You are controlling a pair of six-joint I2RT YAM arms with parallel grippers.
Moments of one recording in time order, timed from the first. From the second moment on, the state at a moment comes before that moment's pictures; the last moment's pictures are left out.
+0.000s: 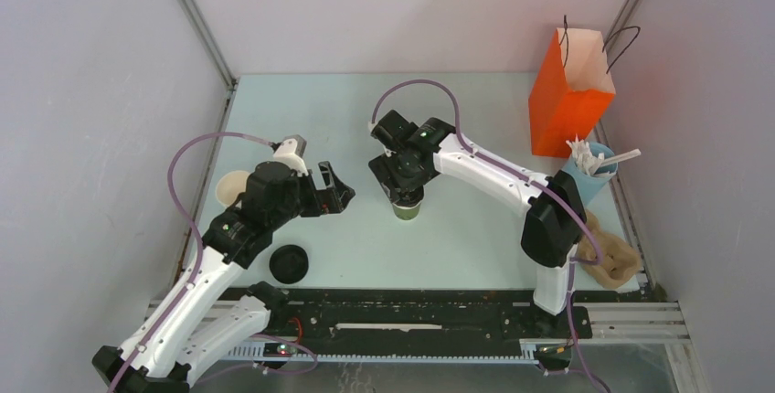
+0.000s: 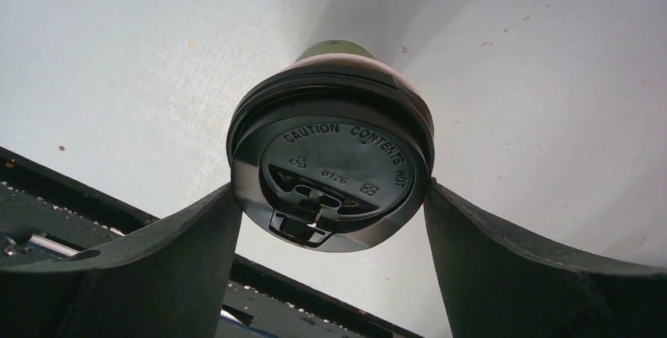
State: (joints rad) left arm -0.51 0.75 0.82 -0.59 0.01 -0.56; right arm 0.85 1.89 1.74 -1.03 0.12 0.24
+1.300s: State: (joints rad) left arm -0.59 1.11 0.82 -0.39 0.15 -0.72; right arm 0.42 1.54 1.31 -0.60 -0.54 0.40
